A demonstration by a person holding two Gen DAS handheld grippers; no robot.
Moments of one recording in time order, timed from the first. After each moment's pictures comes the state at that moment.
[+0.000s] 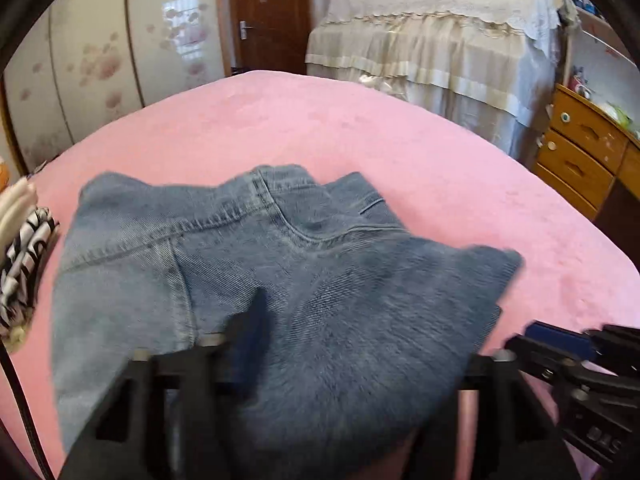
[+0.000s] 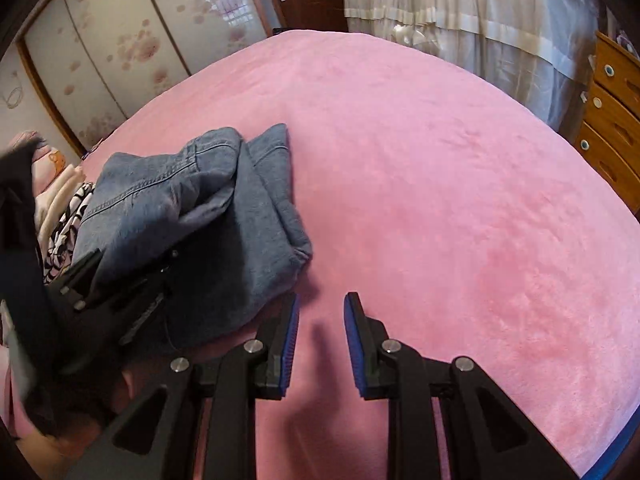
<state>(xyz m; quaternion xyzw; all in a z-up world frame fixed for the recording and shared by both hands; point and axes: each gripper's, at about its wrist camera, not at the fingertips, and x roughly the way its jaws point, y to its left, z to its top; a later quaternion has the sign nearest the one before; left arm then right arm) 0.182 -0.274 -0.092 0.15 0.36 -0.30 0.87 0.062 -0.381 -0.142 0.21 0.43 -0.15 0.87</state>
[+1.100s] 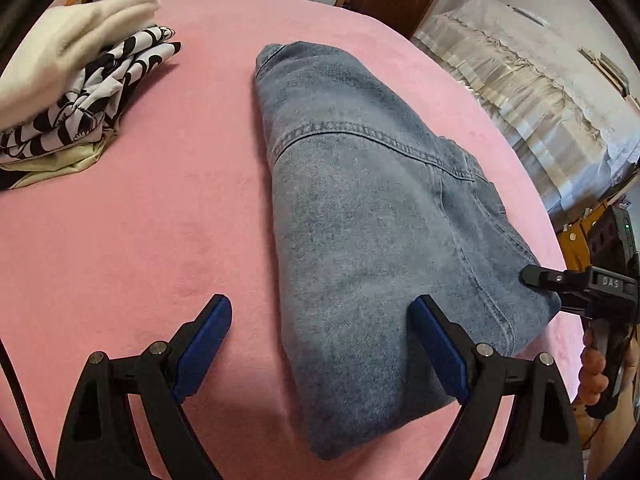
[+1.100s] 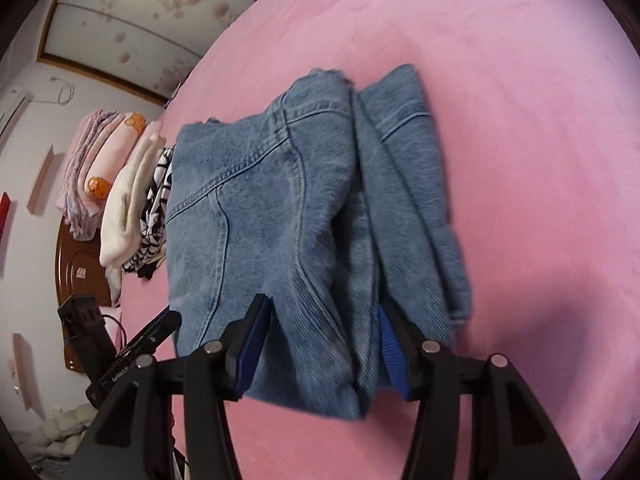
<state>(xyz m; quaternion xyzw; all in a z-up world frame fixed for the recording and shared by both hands) 0.247 -0.076 -0.100 -0.05 0.52 -0.21 0.83 0.173 -0.400 -0.163 0.33 0.54 0.08 0.77</state>
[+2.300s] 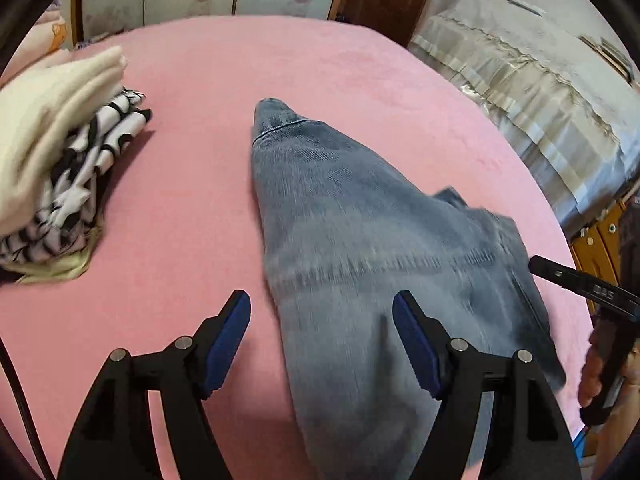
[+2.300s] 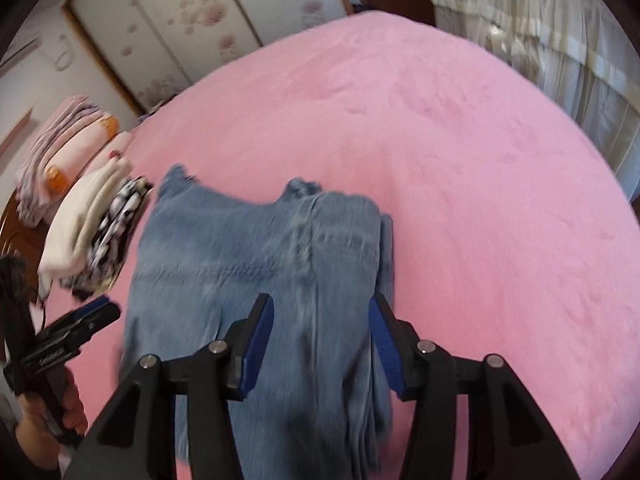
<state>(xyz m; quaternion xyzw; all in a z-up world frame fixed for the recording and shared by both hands) 0.319 -0.122 -0.067 -0.01 0.51 -0.20 0.84 0.230 -0.431 -0.131 0.21 0.48 -0.02 0.85</state>
